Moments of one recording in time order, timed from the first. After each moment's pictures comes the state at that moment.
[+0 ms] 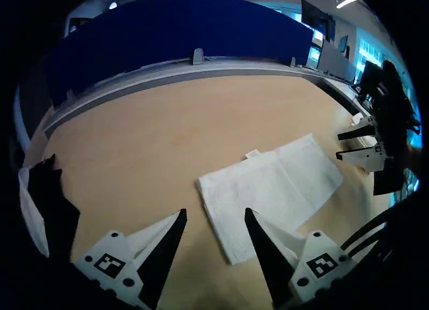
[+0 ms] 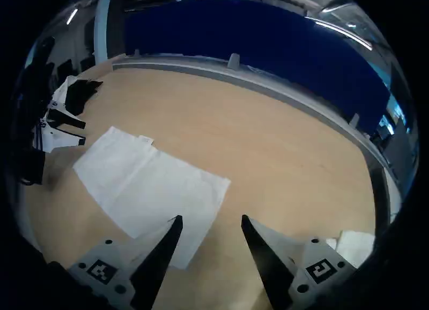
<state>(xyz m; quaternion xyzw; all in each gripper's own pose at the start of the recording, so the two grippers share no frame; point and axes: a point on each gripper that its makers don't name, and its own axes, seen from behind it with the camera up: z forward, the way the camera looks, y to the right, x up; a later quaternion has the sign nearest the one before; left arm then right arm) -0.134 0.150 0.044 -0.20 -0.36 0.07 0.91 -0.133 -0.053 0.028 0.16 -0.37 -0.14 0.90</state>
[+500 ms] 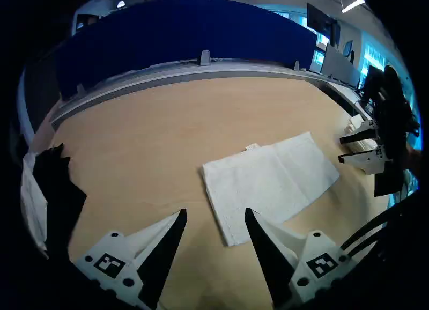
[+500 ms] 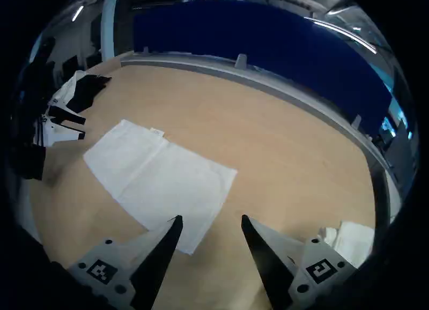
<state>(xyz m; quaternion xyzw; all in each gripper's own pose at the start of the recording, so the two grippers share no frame) -0.128 0.139 0.016 -0.18 -0.36 0.06 0.92 -0.132 -0.052 0.005 0.19 -0.37 -0.15 0.90</state>
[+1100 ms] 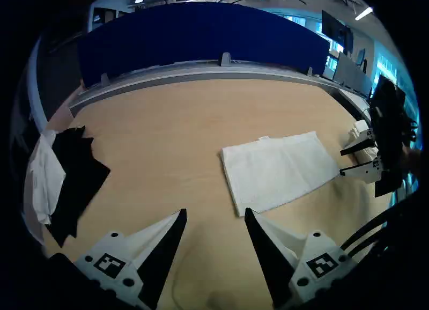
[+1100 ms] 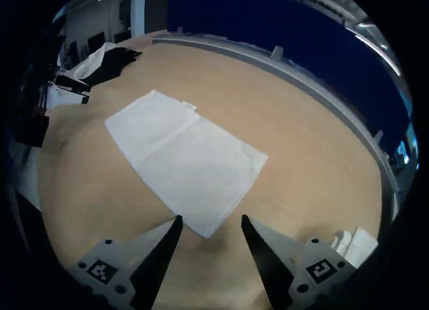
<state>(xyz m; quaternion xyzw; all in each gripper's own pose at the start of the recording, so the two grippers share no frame) -0.115 0.103 -0.031 -0.12 -0.36 0.04 0.92 -0.155 -0.062 -0.022 0.27 -0.40 -0.20 0.85</state>
